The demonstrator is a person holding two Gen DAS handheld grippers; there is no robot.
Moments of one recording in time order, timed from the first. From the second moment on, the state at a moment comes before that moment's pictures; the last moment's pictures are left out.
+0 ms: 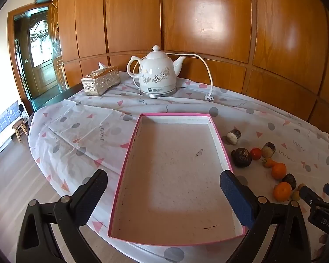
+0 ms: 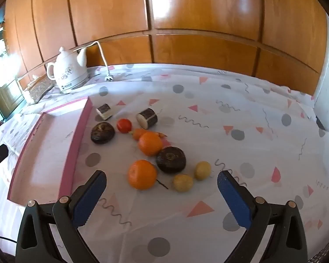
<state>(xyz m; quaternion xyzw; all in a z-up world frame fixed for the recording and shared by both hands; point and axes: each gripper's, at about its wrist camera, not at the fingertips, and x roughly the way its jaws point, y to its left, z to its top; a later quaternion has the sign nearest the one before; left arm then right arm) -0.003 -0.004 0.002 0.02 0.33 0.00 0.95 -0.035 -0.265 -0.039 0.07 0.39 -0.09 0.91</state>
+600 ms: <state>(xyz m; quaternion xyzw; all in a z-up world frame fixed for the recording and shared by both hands) -0.004 -0.001 0.007 0.00 0.33 -0.01 0.94 -0.041 -0.247 -0.023 0.06 0.37 -0.08 0.93</state>
